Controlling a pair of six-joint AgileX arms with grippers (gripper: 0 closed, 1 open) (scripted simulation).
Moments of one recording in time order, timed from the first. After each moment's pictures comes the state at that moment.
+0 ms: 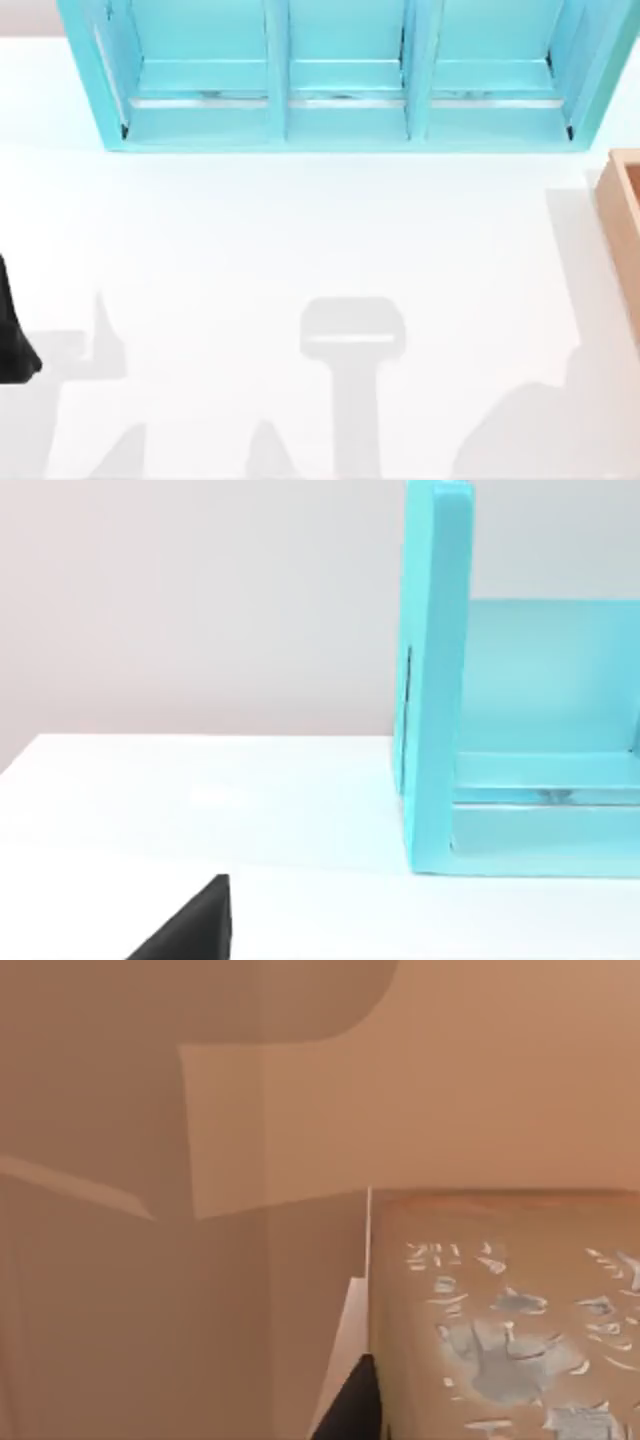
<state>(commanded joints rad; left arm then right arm) 0.00 0.00 0.00 0.00 0.00 0.00 -0.35 1.71 0.97 -0.83 0.00 -0.34</state>
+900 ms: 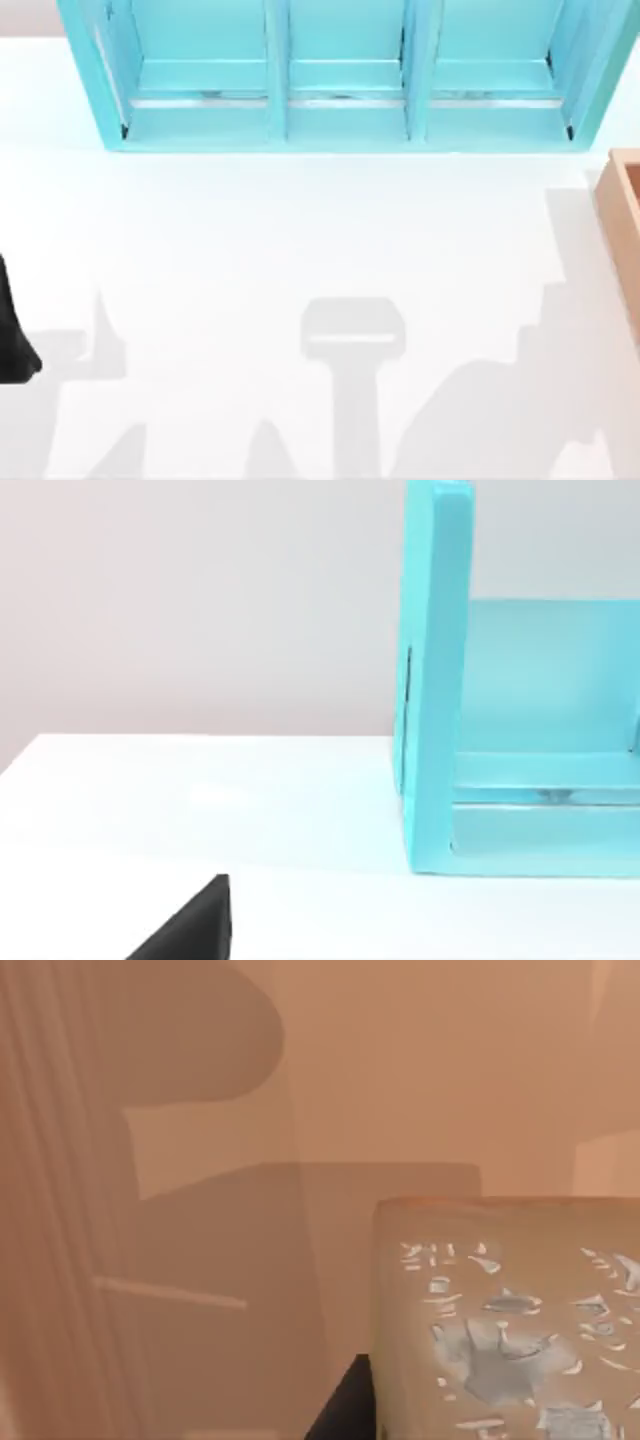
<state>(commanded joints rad) 0.00 0.00 0.00 0.00 0.00 0.00 -0.31 1.73 1.14 -0.94 -0.03 -0.17</state>
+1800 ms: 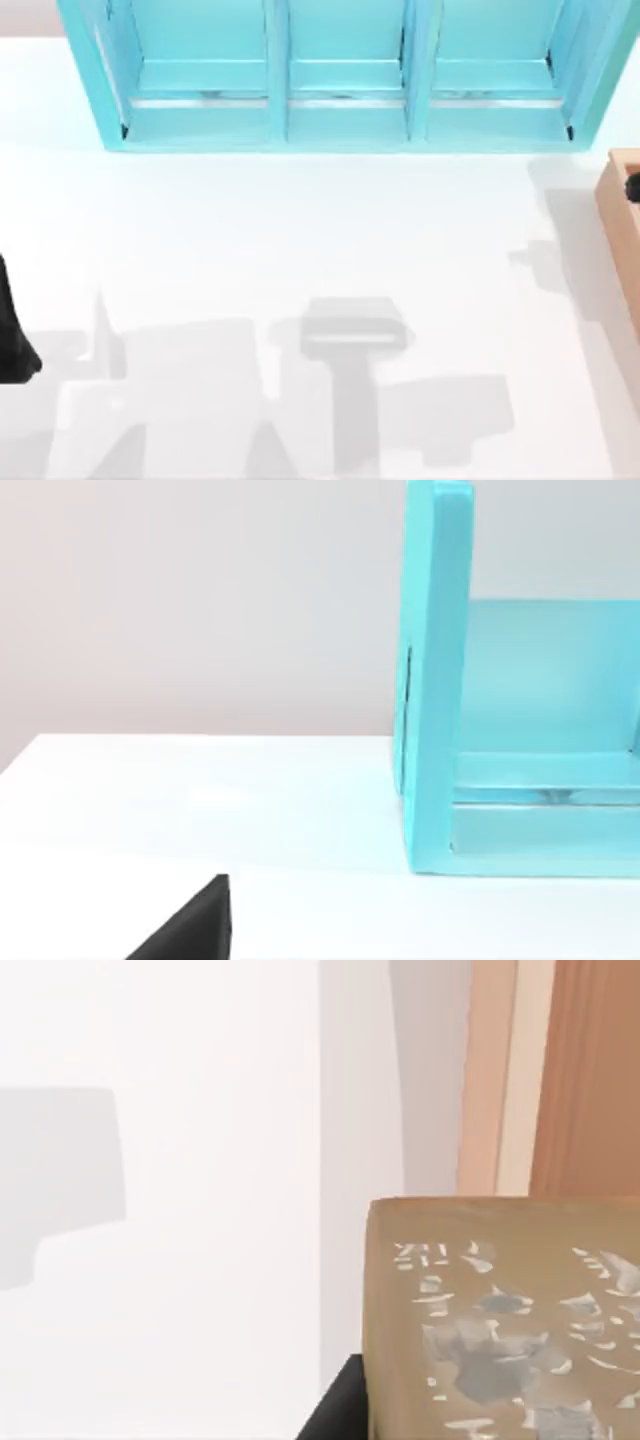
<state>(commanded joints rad) 0.00 0.00 0.00 0.00 0.00 0.00 0.19 1.56 1.43 -1.44 0.00 0.19</state>
